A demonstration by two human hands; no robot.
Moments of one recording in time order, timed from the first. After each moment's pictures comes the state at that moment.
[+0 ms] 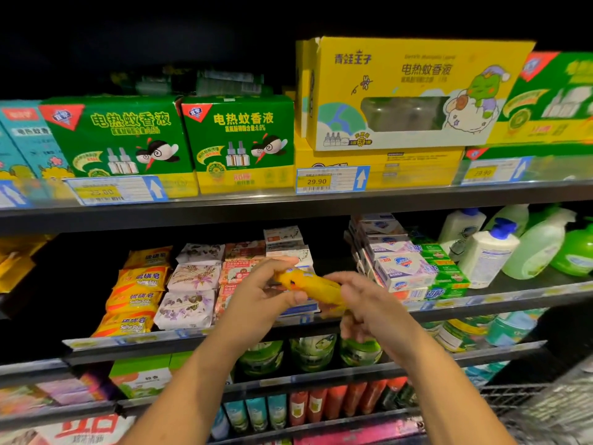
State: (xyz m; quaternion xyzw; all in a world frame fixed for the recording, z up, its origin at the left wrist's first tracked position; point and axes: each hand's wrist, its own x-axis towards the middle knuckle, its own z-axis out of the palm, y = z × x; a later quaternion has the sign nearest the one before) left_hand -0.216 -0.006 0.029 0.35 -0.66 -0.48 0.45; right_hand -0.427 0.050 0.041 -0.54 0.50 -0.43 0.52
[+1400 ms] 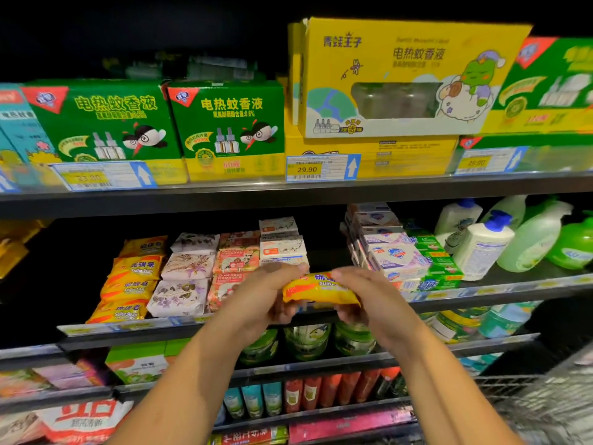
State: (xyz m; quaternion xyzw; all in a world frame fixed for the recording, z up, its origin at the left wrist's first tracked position) left_hand -0.241 0.011 0.055 0.44 -0.49 -0.68 0.34; right_hand -0.428 0.051 0.047 -0.44 0.54 -0.46 0.54
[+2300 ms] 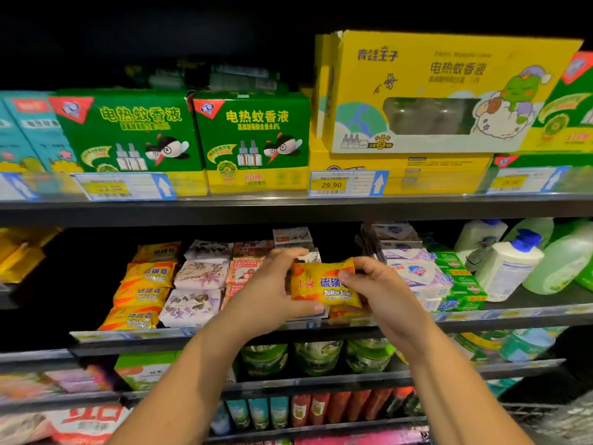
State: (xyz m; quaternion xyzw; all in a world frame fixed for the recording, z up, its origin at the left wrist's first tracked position) left_hand -0.216 -0.023 0.055 0.47 -0.78 -0.32 0.26; right_hand -0.422 0.008 0.049 -0.46 0.52 -0.50 0.53
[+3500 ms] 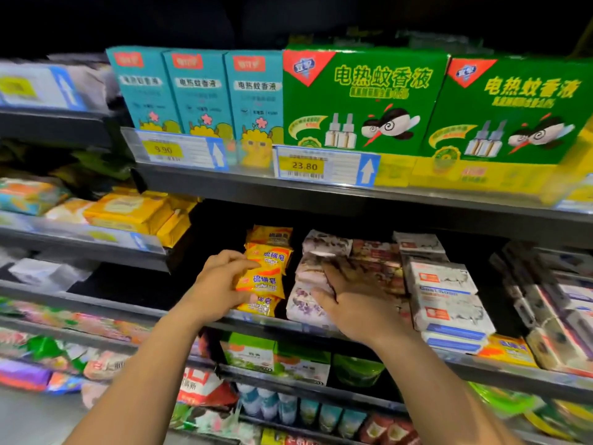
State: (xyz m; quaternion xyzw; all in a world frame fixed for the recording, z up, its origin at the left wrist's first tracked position) left_hand 0.071 -0.082 -0.039 0.64 -0.71 -0.17 0.24; right_hand -0.206 -0.077 -0.003 -0.79 0.59 -0.02 0.16
